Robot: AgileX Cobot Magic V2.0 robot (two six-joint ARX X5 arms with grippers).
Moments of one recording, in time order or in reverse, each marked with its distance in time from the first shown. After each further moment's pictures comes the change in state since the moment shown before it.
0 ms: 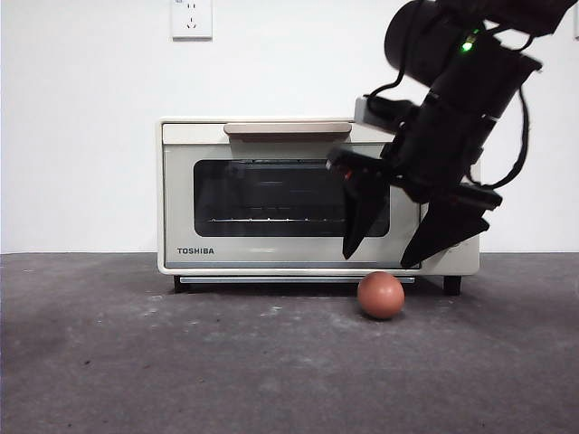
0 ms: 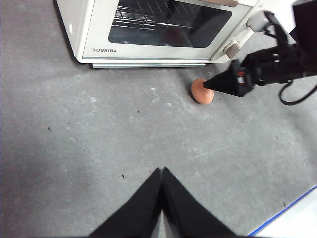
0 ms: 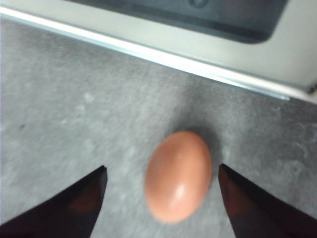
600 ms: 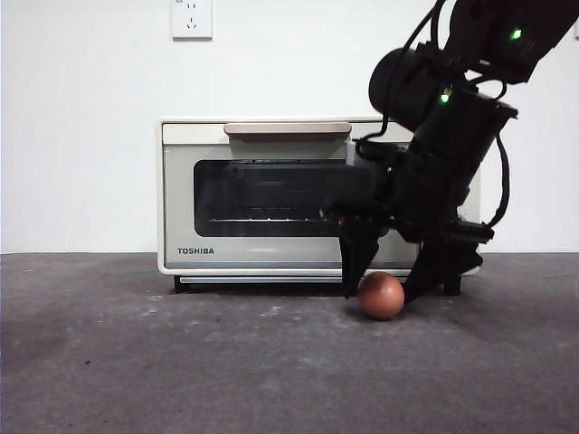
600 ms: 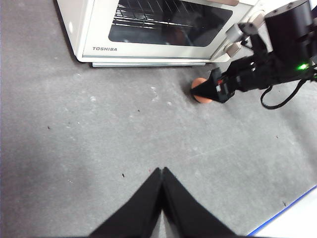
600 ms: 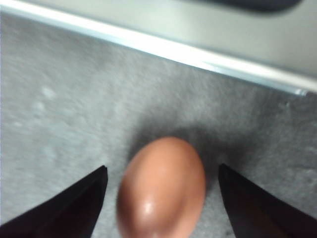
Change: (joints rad) left arm 0.000 0.005 0.000 0.000 0.000 0.000; right arm 0.000 0.118 0.007 0.051 0.032 0.000
